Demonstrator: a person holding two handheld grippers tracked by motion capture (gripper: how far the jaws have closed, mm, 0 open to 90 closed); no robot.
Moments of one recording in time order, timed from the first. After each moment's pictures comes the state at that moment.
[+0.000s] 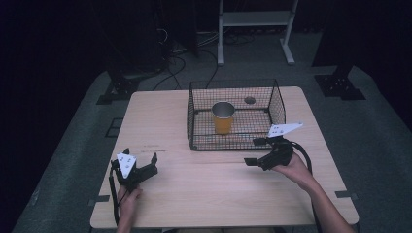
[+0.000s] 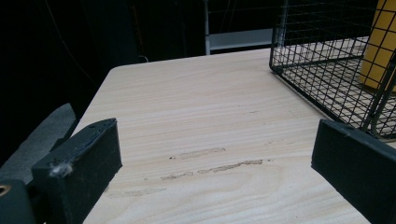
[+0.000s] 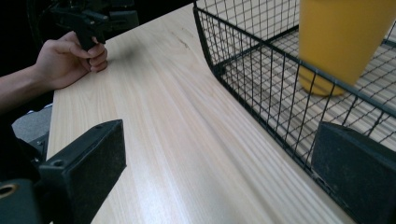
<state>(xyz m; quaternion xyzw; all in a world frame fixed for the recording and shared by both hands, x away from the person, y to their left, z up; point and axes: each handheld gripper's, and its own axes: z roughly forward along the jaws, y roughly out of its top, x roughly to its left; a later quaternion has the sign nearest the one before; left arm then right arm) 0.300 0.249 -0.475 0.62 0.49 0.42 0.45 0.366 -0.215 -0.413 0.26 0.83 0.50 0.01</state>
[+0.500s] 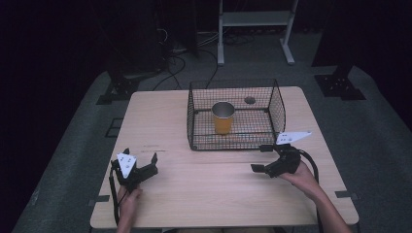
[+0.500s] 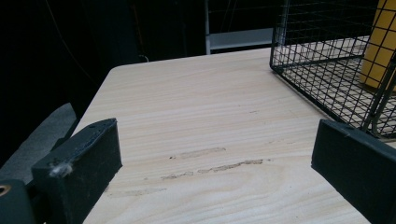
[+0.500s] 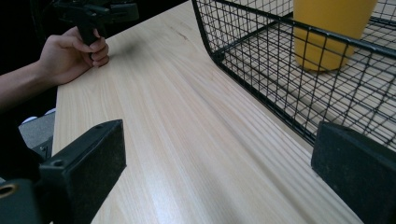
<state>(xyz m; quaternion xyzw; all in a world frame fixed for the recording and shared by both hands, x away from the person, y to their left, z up) 0.301 0.249 -0.475 0.62 0.49 0.42 0.45 0.348 -0.235 -0.427 0.28 0.82 0.50 0.01</state>
